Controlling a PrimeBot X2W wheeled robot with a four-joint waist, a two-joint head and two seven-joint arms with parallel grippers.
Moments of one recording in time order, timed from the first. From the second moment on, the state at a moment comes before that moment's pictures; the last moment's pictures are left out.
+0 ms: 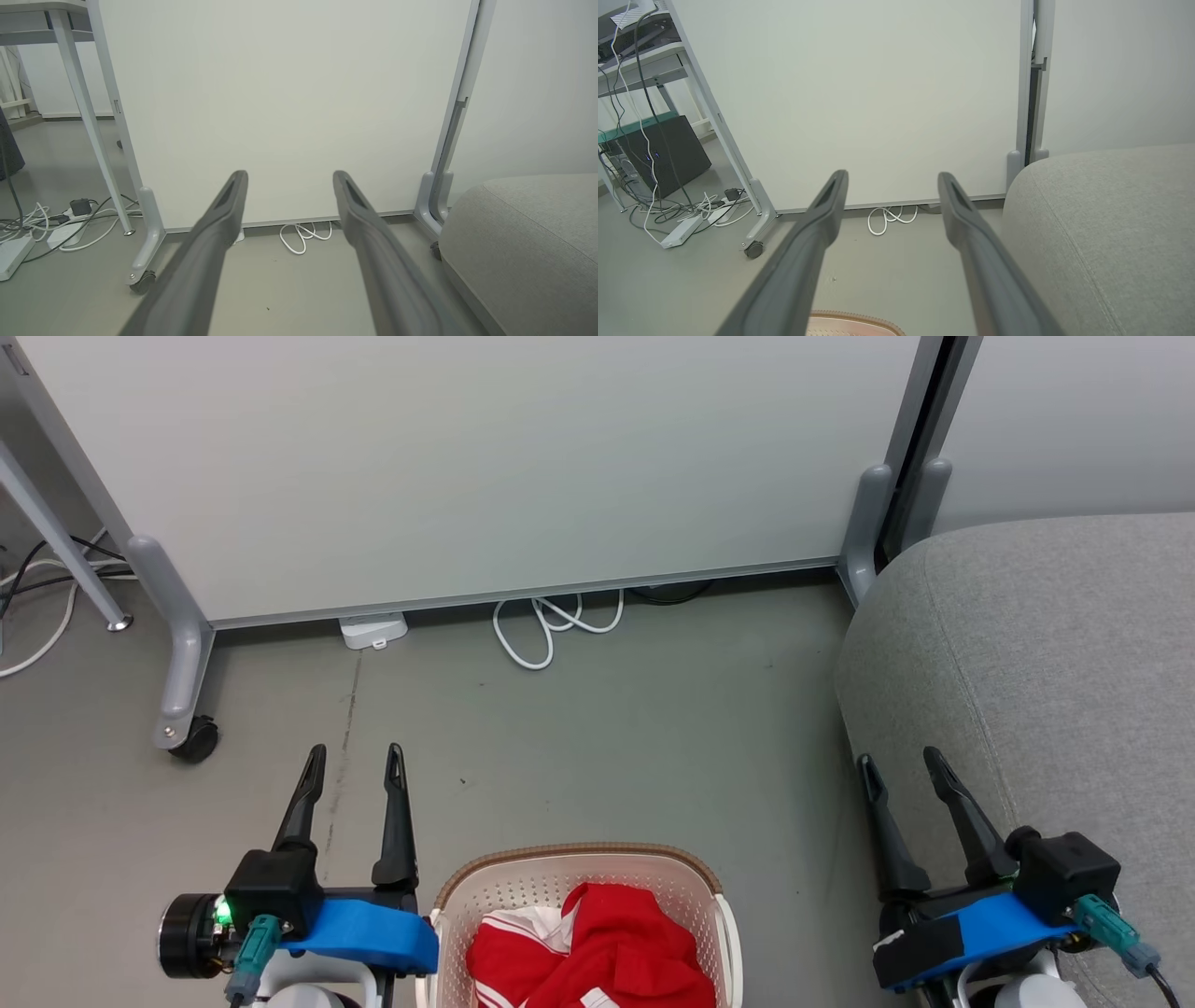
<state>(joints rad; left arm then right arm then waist) -0.09 0.12 -0.21 0.20 -0.20 0.07 -0.22 -0.09 -0.05 0.06 0.20 0.22 0.13 -0.22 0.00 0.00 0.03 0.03</state>
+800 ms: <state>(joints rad) -0.09 0.11 -0.21 0.20 -0.03 0.07 -0.26 -0.09 -0.05 0.06 0.20 0.07 0.13 -0.26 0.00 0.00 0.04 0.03</state>
